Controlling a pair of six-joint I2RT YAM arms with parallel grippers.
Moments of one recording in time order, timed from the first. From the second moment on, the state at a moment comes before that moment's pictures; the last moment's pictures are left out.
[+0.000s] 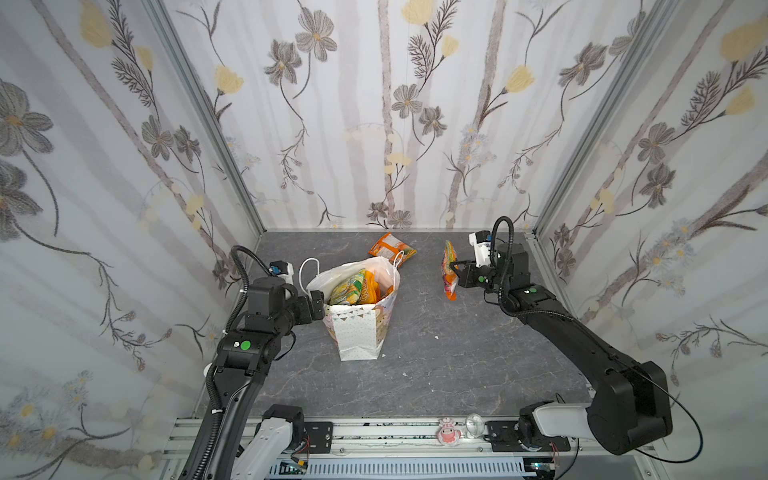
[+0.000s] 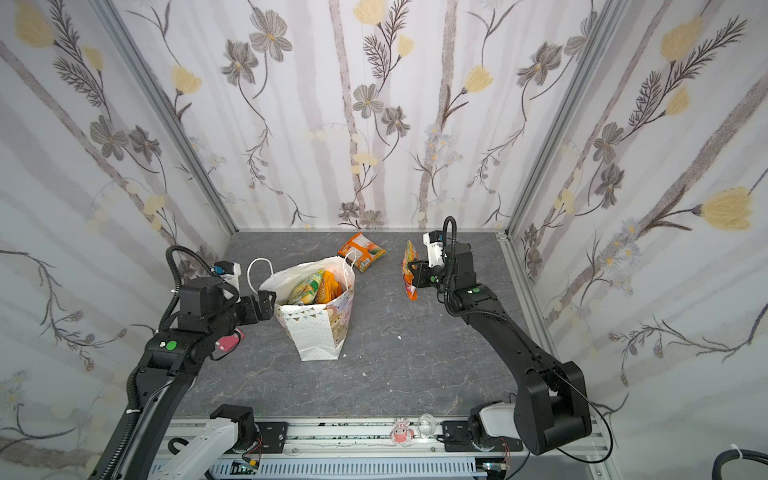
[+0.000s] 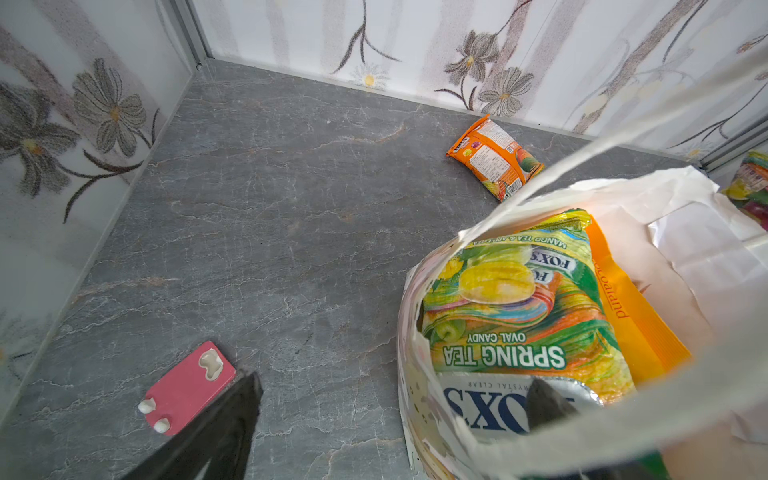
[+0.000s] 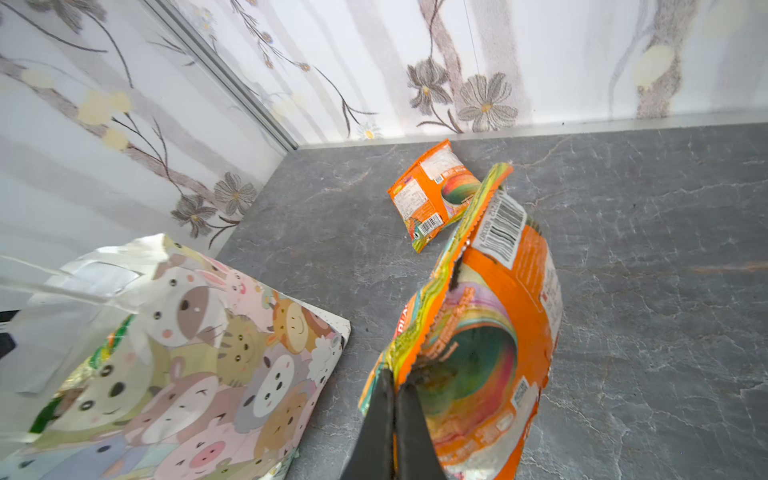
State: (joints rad) left arm -0.14 0.81 0.96 -0.77 0.02 -0.26; right arm 0.31 1.32 1.00 -0.09 -0.40 0.34
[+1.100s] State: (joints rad) left arm -0.14 0.79 0.96 -0.77 0.01 -0.26; right arm 0.63 1.31 1.56 -0.42 -0.31 0.25
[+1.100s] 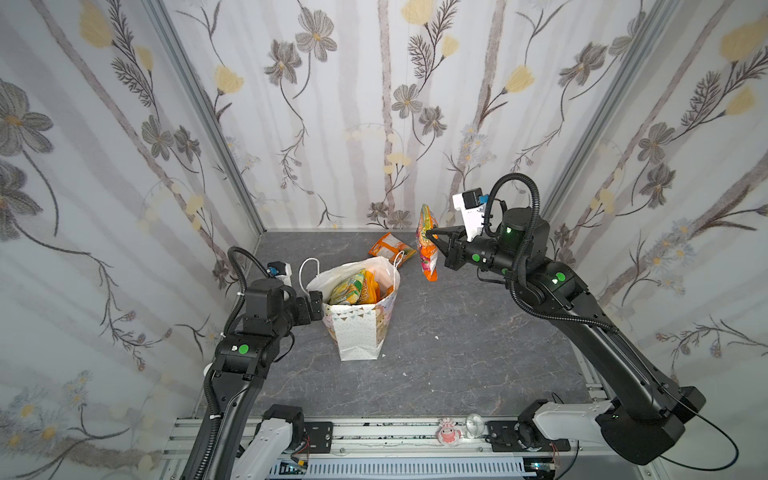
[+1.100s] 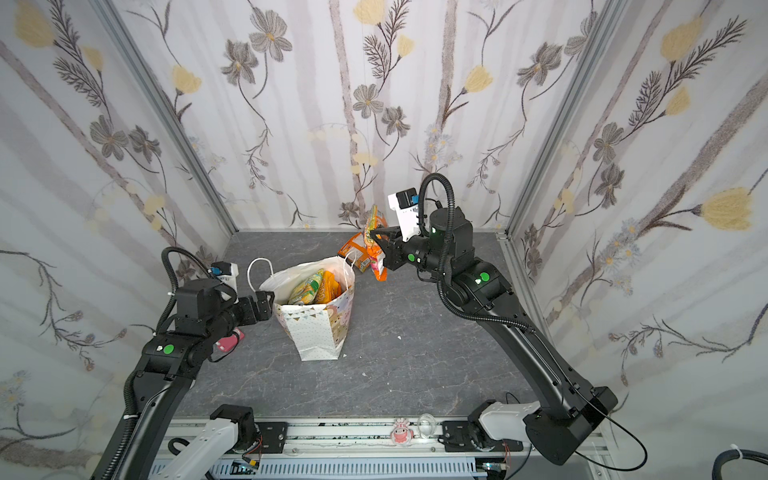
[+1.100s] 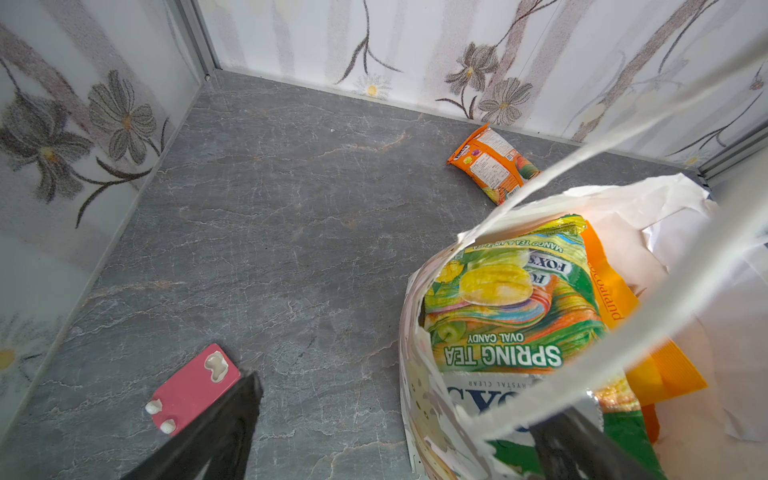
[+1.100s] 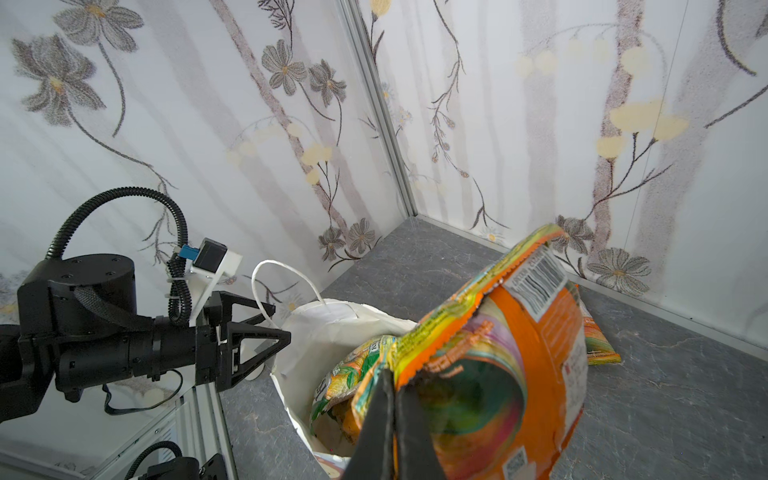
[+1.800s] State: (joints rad) left arm -0.14 0.79 0.96 -0.77 0.01 -0.26; right arm 0.90 1.48 1.85 -0.49 -0.20 0.16
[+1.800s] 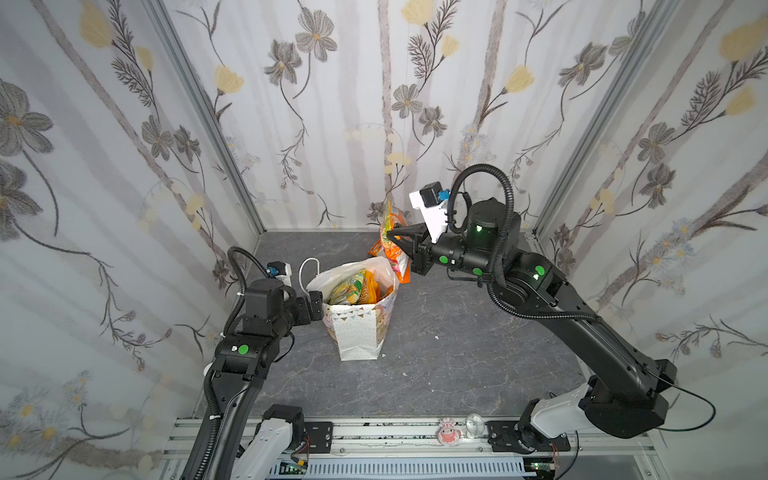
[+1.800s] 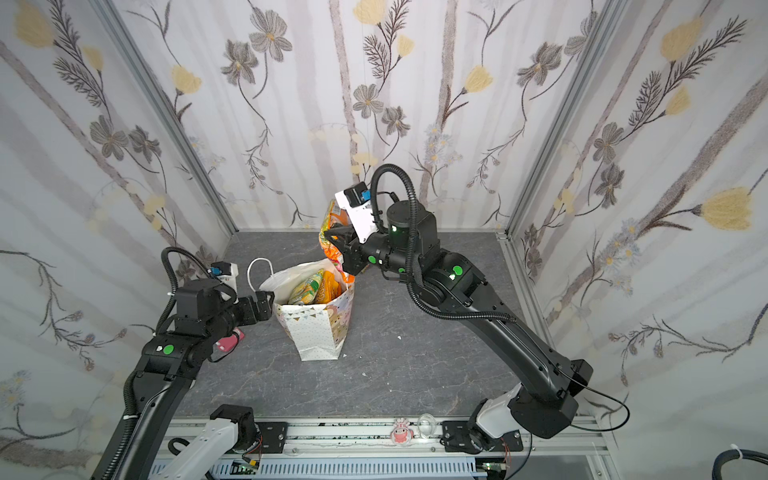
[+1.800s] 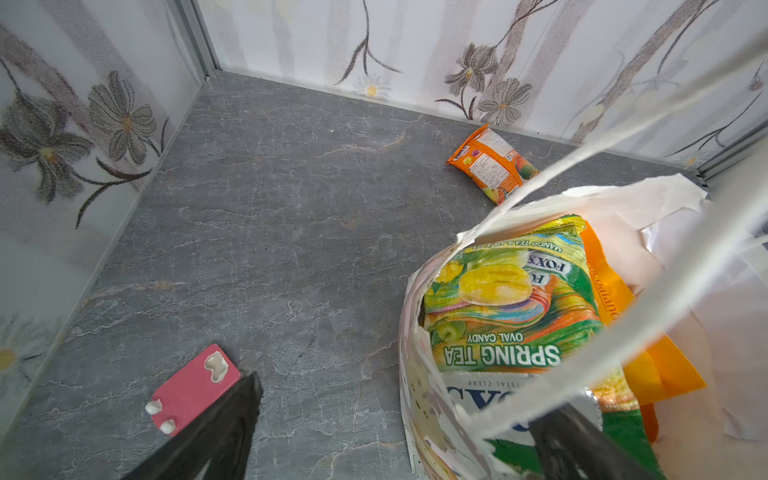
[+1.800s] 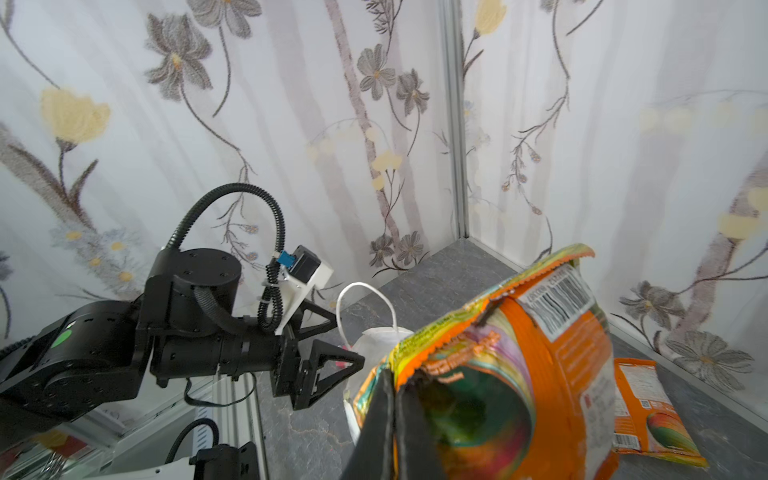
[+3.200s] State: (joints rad) left arm -0.14 0.78 0.96 -0.77 0.01 -0.26; right arm 1.00 1.65 1.73 -0.50 0.17 0.02
